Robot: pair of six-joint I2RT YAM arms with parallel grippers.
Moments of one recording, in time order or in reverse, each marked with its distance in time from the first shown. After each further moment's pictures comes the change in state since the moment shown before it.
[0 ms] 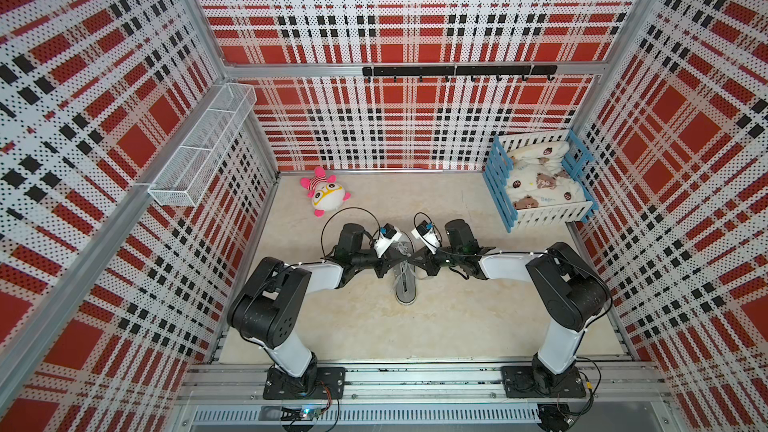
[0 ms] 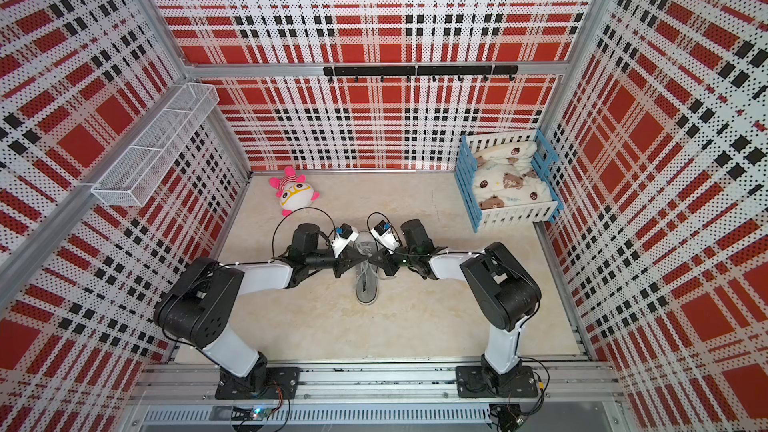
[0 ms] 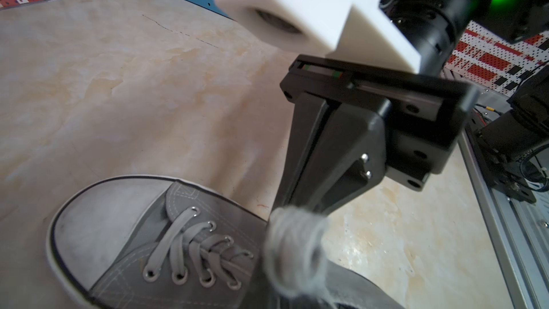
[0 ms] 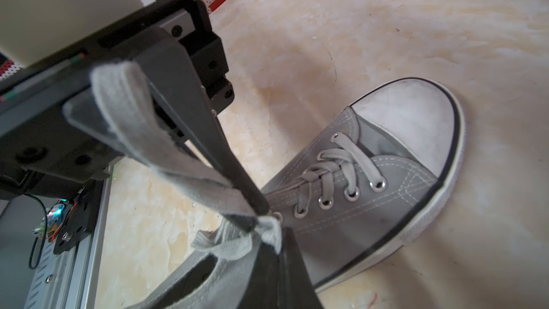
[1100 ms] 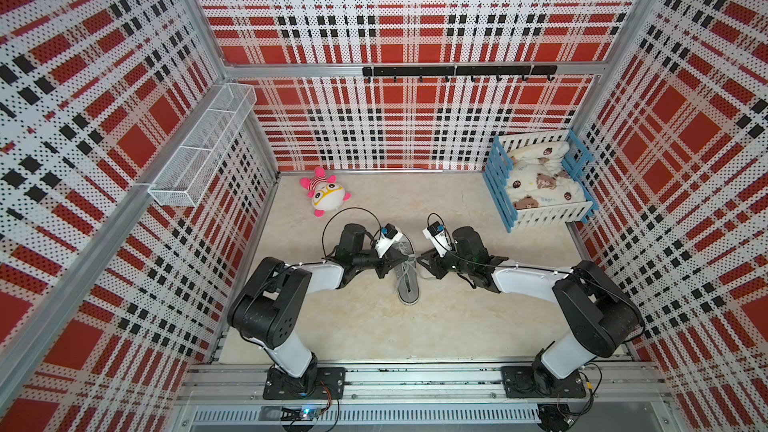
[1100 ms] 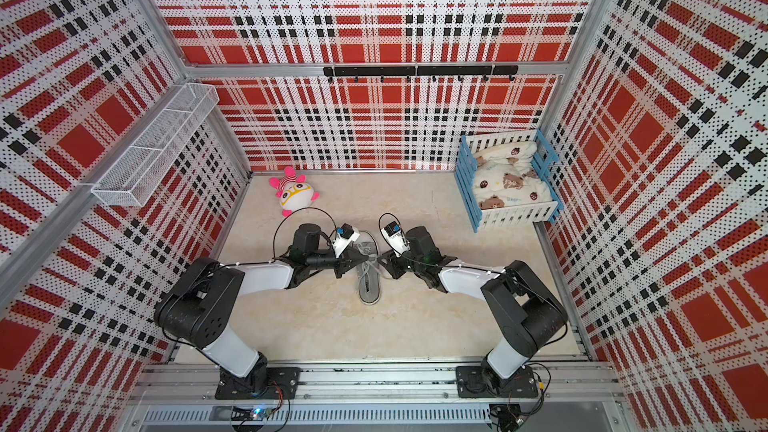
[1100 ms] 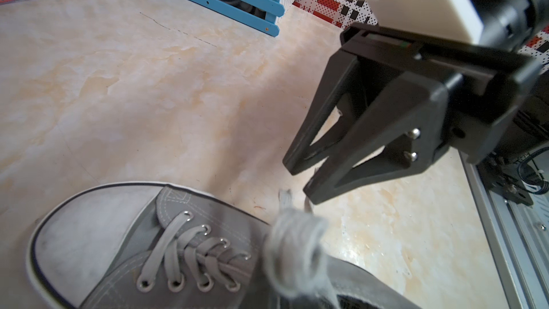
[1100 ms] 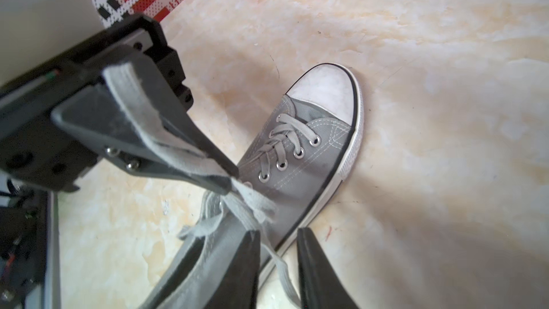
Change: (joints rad) left arm -0.013 0.000 0.002 -0.001 -0.006 -0.014; right arm 0.035 -0.204 -0.139 -0.049 0.251 0.064
